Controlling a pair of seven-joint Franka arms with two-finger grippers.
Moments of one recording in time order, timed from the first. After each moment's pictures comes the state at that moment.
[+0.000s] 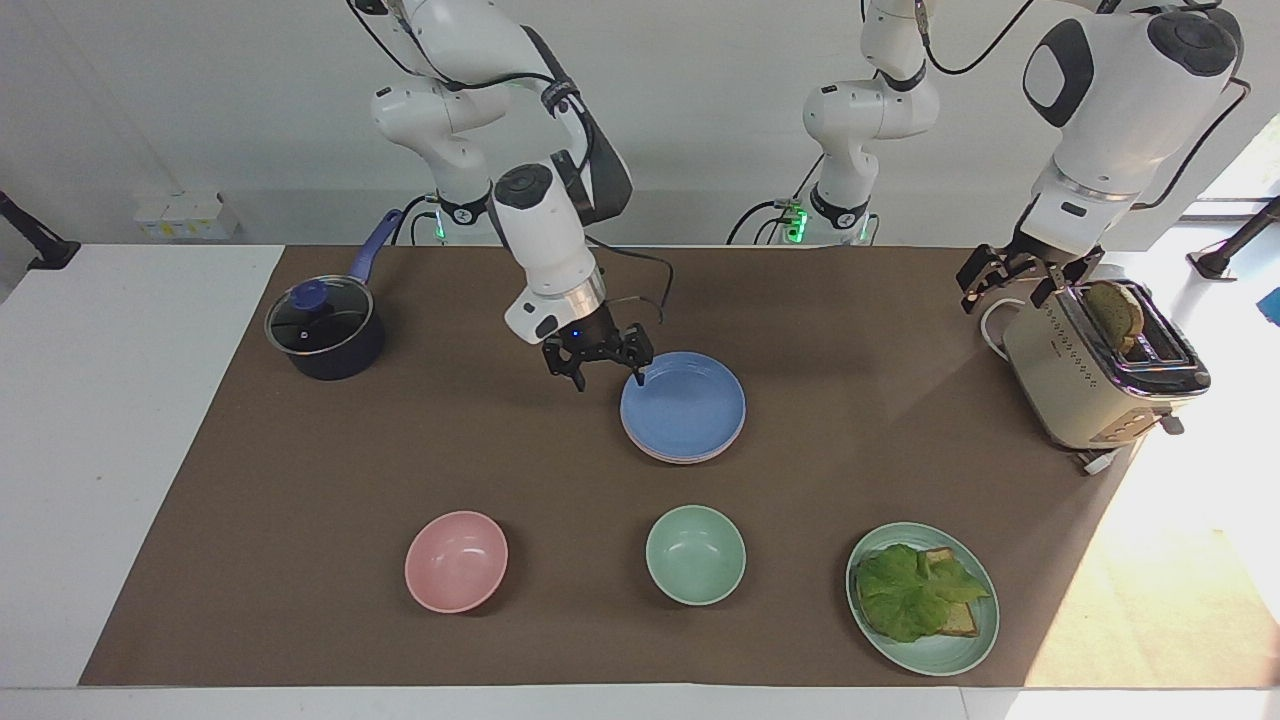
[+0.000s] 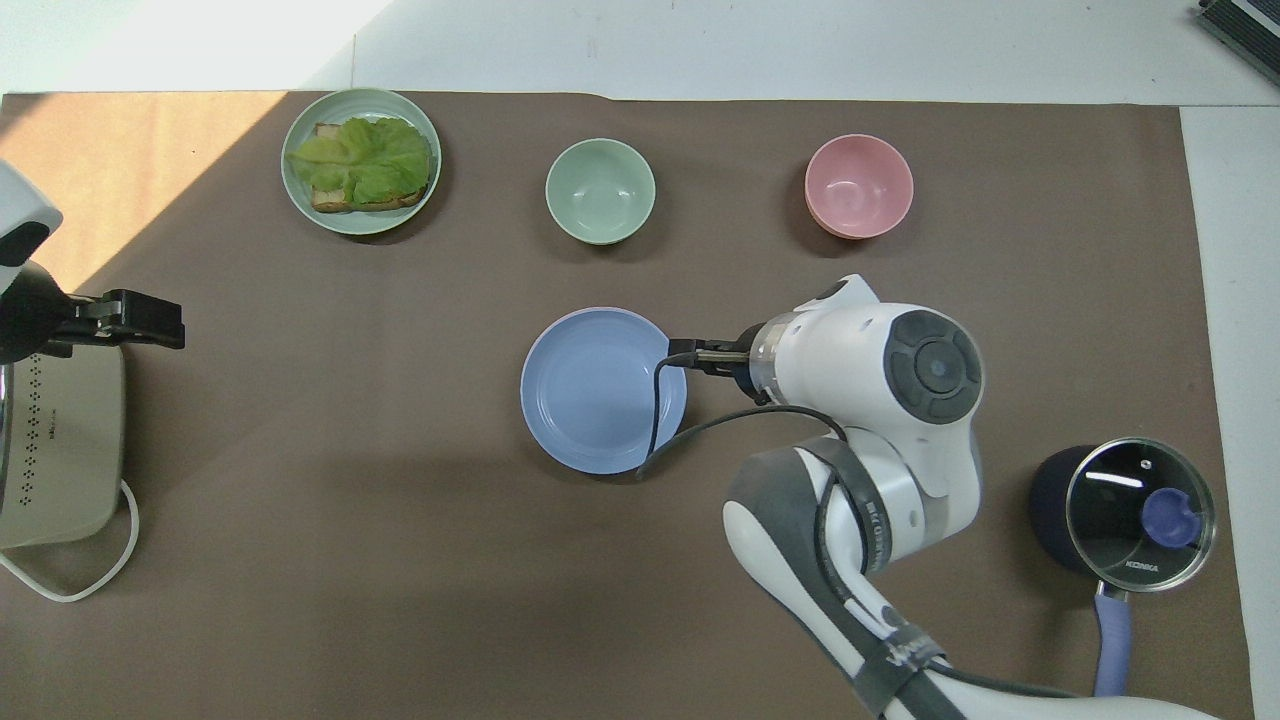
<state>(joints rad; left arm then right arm) 0.04 -0.04 -0.09 -1.74 0.01 1.71 -0.07 0.37 0.13 0.04 -2.02 0.21 2.40 0.41</state>
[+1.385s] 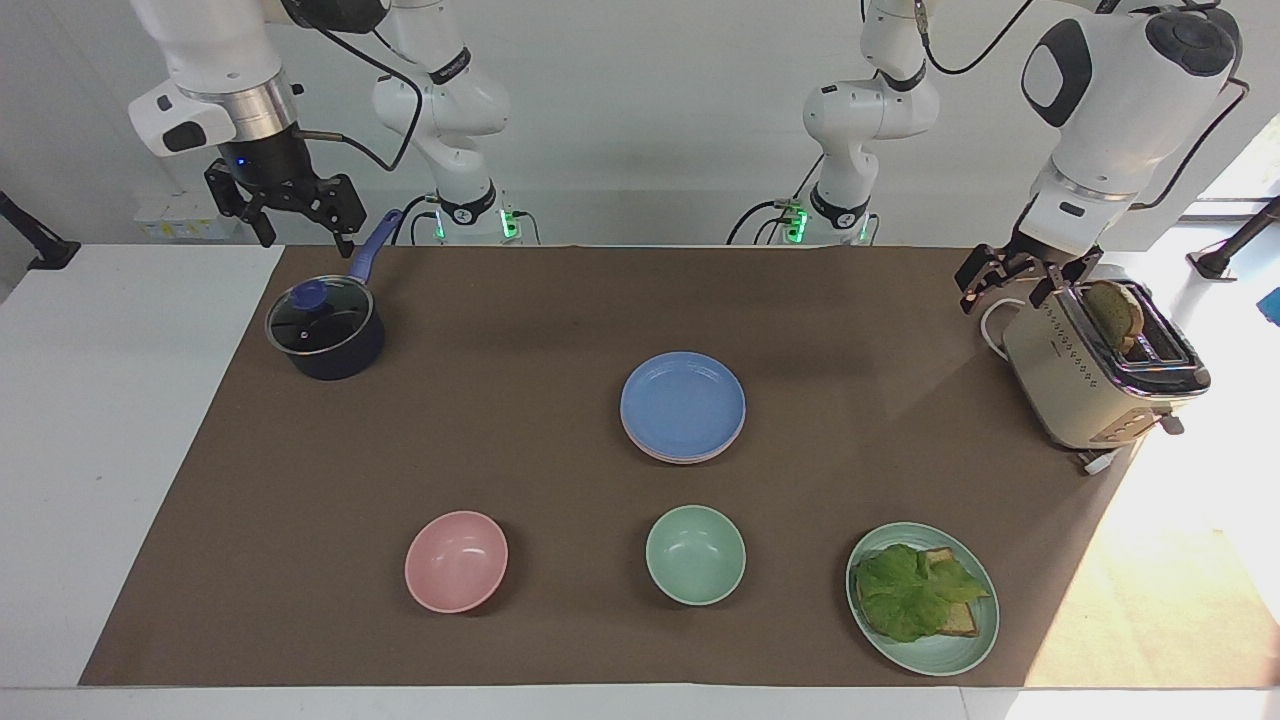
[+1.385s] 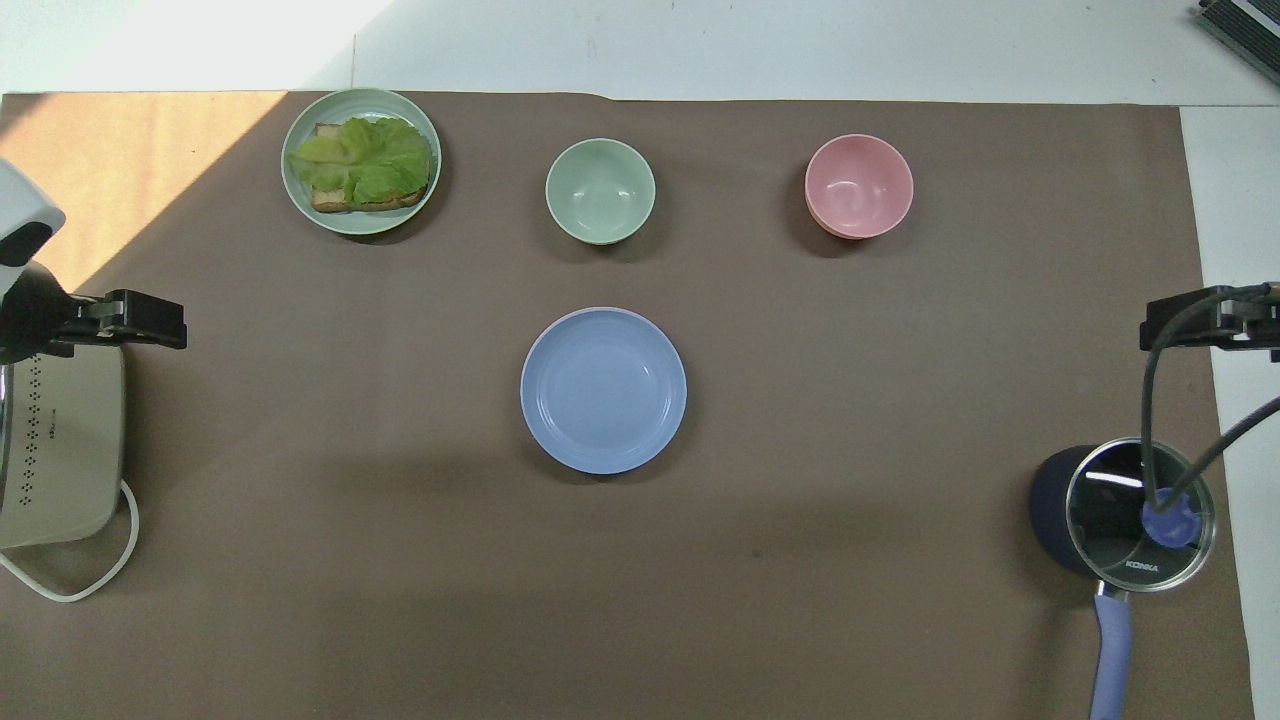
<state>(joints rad) 0.04 -0.04 -0.09 -1.74 0.01 1.71 -0.07 -0.07 -0.03 0.06 -1.53 -0.07 1.52 0.11</state>
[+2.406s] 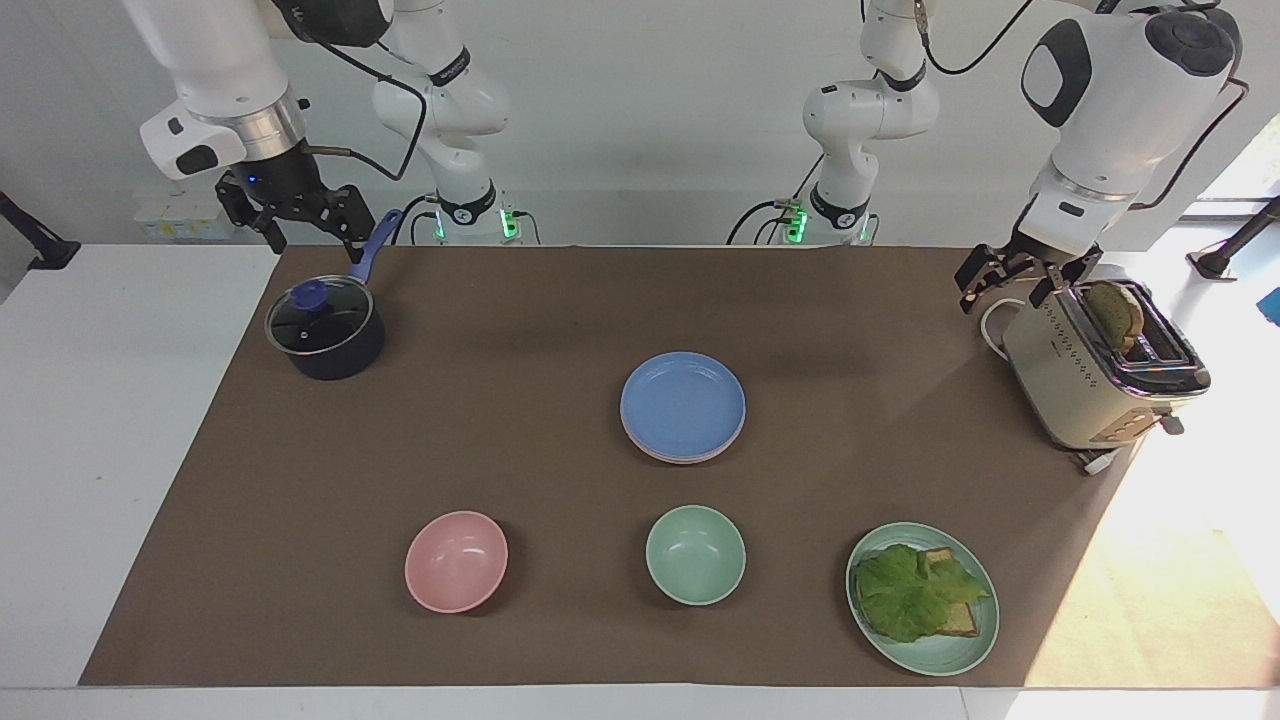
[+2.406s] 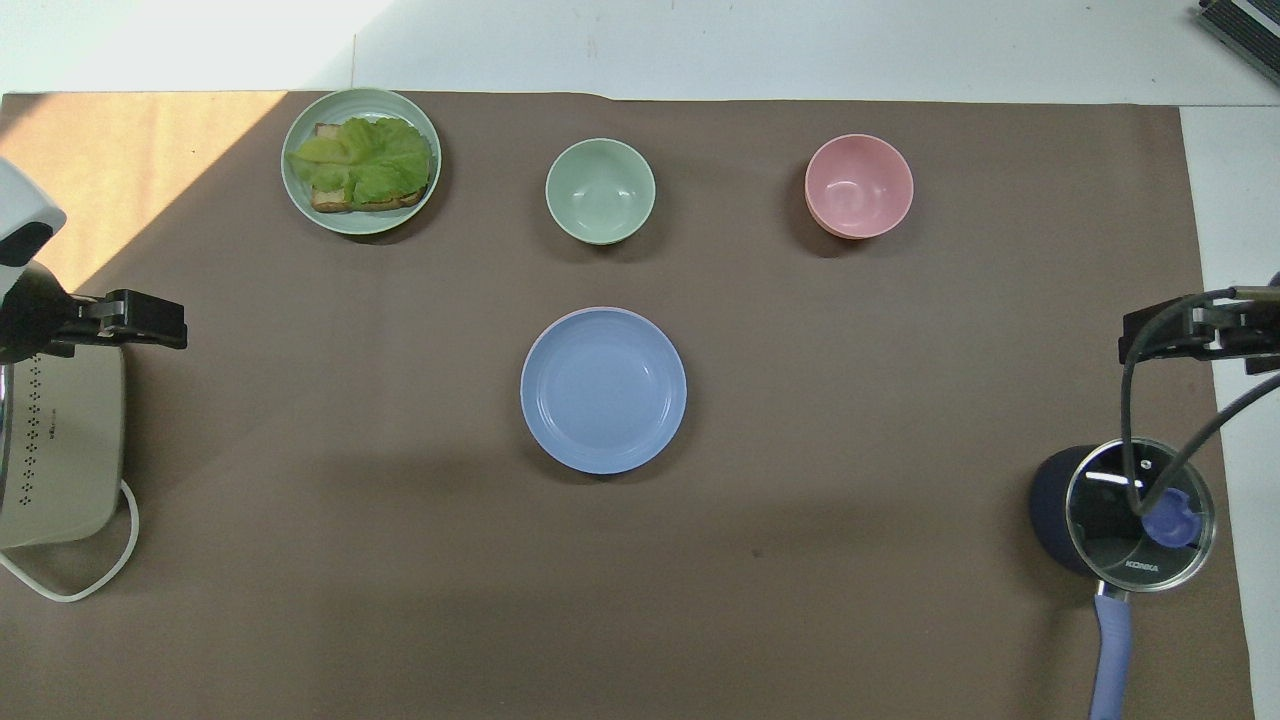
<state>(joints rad) 0.04 -0.04 -0.09 -1.74 0.01 1.71 -0.07 -0.06 -0.04 0.06 -1.57 -0.07 1.49 0.11</state>
